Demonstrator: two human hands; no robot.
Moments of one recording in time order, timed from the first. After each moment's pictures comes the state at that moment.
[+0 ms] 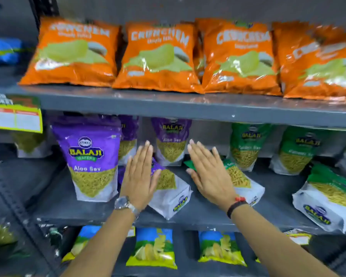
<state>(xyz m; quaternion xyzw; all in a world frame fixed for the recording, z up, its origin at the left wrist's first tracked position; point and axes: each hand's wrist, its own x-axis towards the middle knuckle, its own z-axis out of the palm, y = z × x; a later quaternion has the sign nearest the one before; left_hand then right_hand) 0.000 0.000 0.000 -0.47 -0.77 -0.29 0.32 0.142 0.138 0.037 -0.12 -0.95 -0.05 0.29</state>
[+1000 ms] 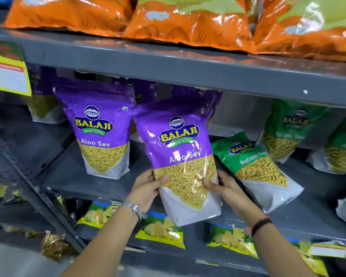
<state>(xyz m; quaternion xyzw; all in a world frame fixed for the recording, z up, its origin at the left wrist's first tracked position) -0.026 0.006 -0.079 -0.18 -0.55 -0.74 -0.34 0.119 0.170 -0.052 -0.23 -0.73 0.64 0.10</state>
